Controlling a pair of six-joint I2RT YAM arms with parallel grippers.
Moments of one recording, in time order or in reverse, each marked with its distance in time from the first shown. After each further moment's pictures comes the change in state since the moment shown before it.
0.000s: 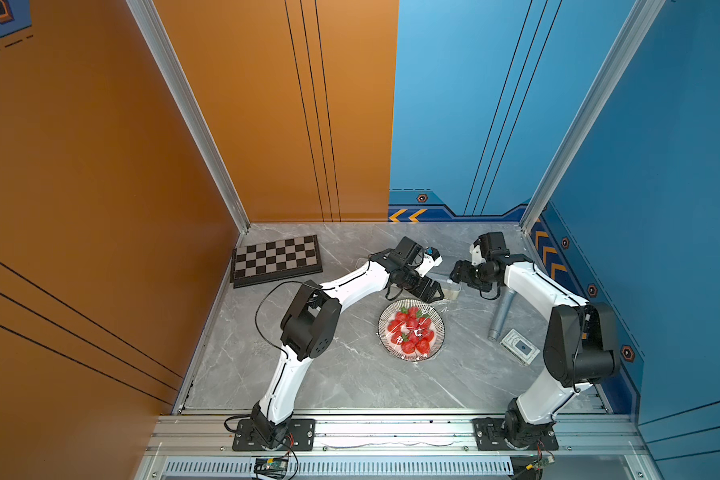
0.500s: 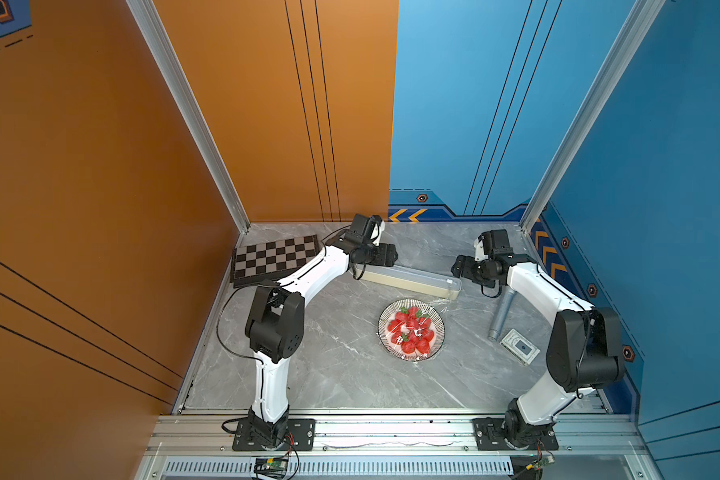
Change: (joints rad) left arm 0.201 -0.208 -0.123 0.023 -0.257 -0.198; right arm 0.000 -0.034 -0.004 0.039 0.056 0.005
